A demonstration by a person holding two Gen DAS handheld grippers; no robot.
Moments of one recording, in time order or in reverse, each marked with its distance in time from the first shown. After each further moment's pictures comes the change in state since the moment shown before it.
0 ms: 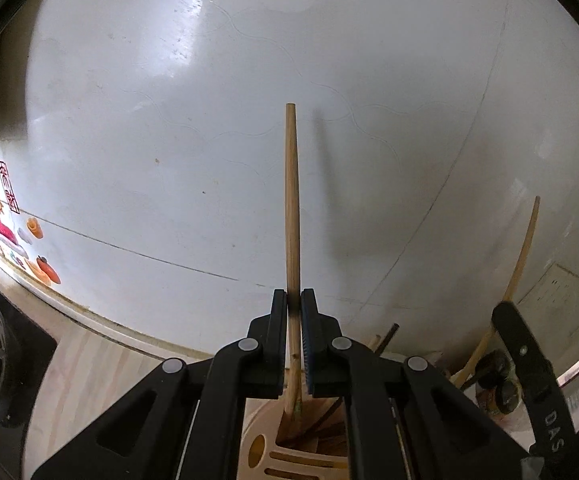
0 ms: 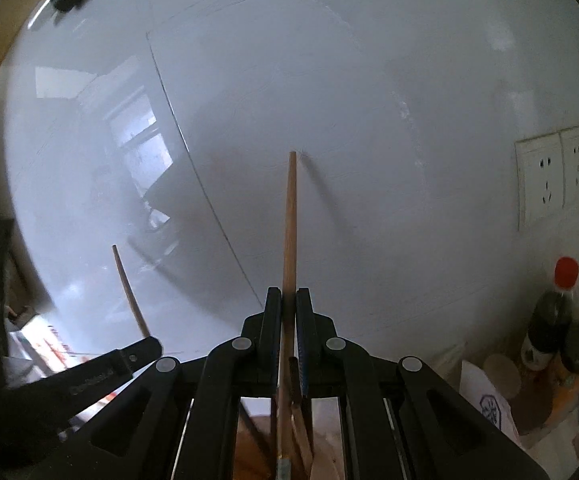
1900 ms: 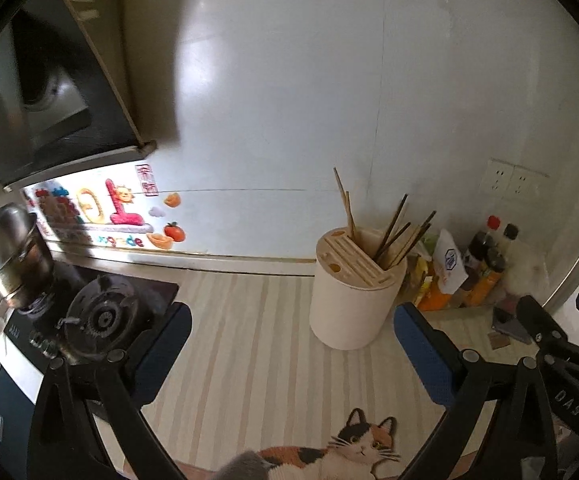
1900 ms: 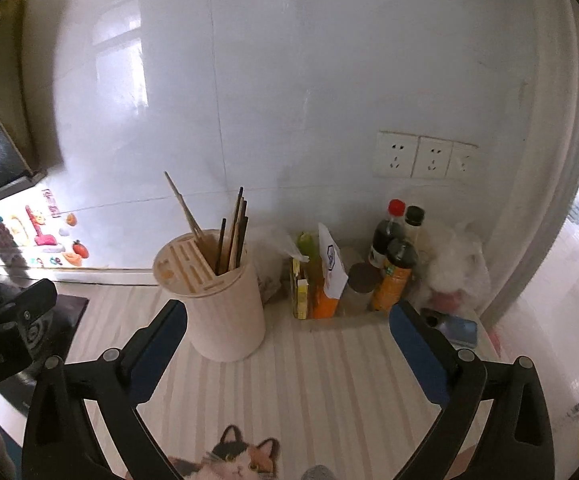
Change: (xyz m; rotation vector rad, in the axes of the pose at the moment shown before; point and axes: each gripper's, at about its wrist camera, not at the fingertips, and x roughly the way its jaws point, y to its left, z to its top) left arm -0.265 -0.016 -0.112 0.195 0.012 0.191; right arm -0.235 0.019 -0.044 -0.246 0.260 -0.310
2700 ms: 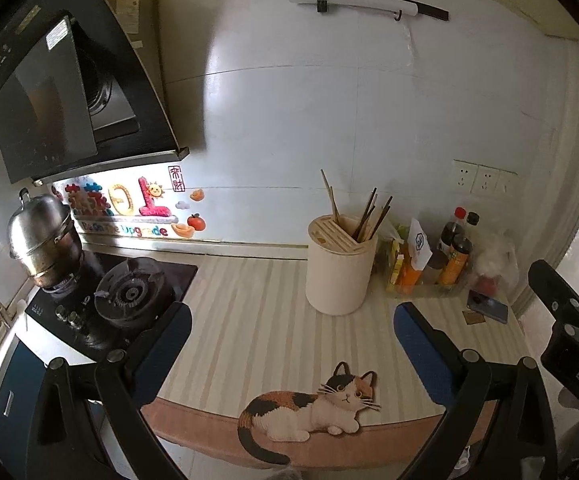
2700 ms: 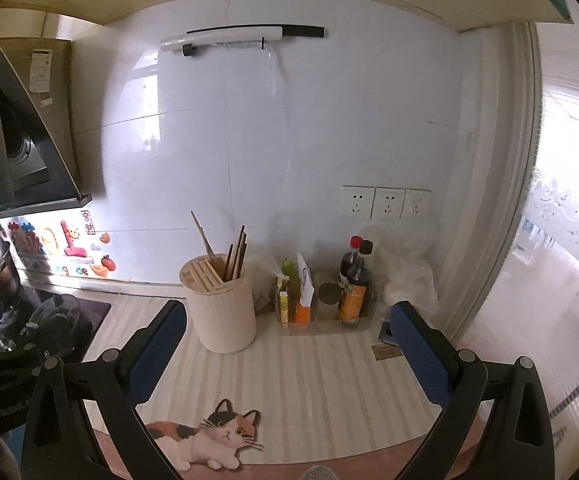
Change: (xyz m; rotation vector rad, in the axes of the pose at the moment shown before) left arm -0.118 -0.013 -0.050 -0.010 -0.037 0.022; right arm -0.175 -0.038 -0.026 -0.037 -0.148 0.002
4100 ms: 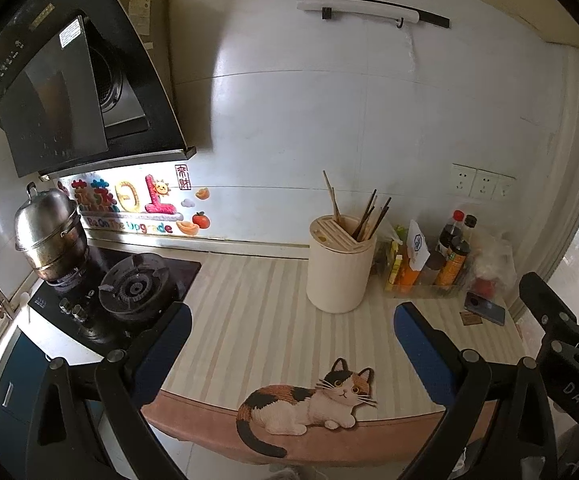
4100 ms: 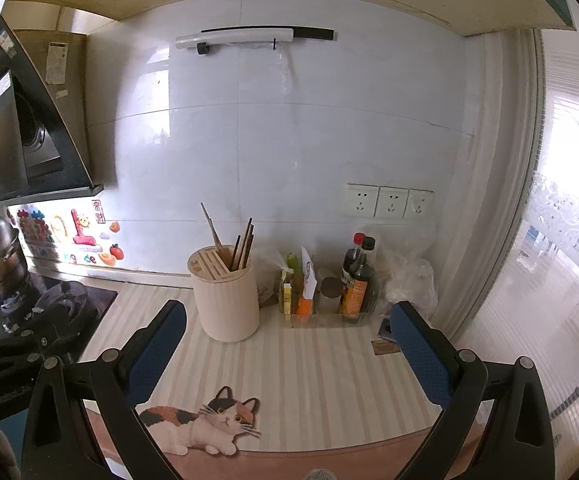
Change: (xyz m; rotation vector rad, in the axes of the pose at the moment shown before) left arm -0.012 -0.003 -0.008 -0.015 -0.007 0.007; right arm -0.019 0.001 -0.010 -0.038 0.006 0.023
